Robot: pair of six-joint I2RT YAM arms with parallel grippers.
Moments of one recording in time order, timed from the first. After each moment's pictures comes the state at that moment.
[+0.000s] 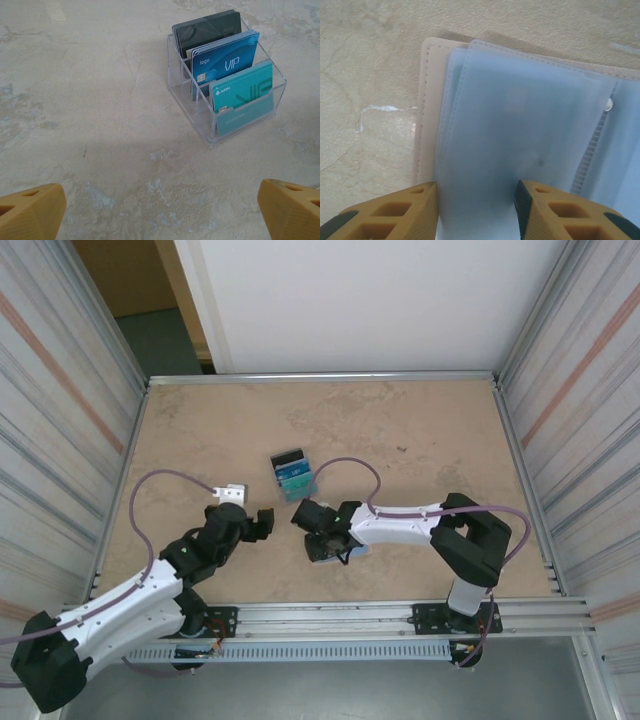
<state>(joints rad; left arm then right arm) -0.75 0.77 0.38 -0.26 -0.44 -0.42 1.10 1.74 1.03 -0.57 0.08 0.73</state>
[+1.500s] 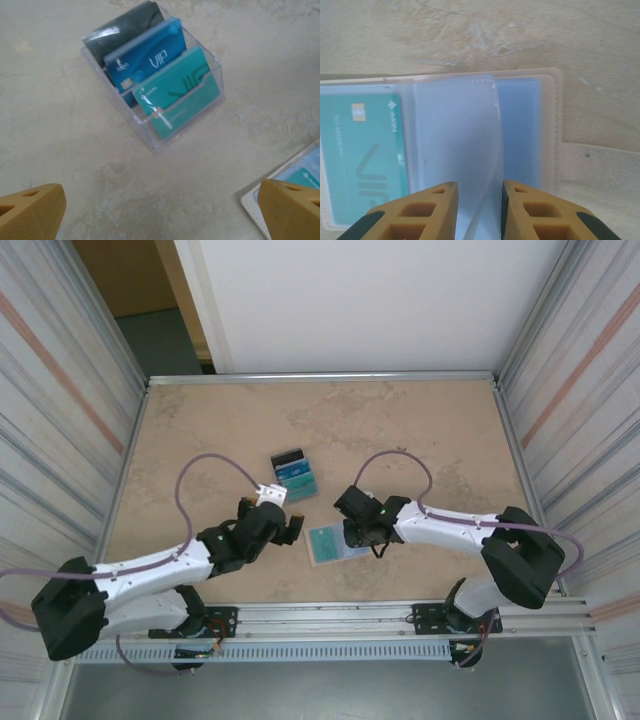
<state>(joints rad) -0.98 1.11 0.52 -0.17 -0.54 -0.34 0.91 1.46 0.79 -0.56 0.13 0.77</state>
